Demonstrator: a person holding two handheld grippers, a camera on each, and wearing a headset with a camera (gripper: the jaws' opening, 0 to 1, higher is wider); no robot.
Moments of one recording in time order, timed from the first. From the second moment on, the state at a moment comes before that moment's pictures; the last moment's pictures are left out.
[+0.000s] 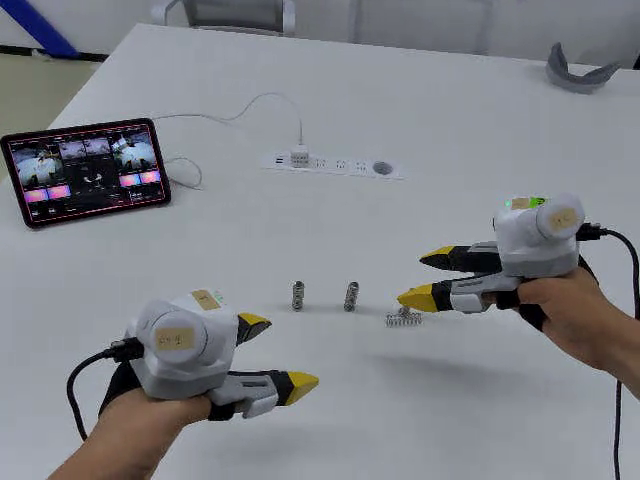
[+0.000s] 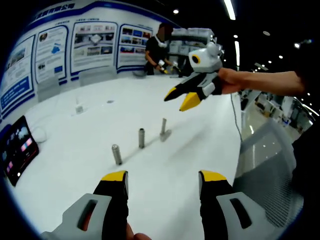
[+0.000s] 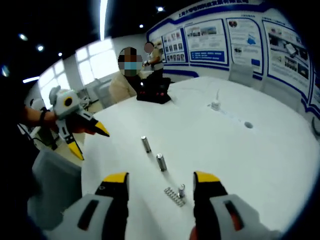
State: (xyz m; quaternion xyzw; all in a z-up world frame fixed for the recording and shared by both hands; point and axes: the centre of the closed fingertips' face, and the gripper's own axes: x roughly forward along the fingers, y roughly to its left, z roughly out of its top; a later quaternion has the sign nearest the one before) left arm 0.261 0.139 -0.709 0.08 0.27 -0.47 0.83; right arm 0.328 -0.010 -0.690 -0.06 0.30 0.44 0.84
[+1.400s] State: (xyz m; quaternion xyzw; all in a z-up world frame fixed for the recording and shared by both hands) left arm 0.298 -0.007 -0.754 0.17 0.29 -0.55 0.76; right arm 0.206 -0.129 -0.701 0.05 0.30 0.30 0.90
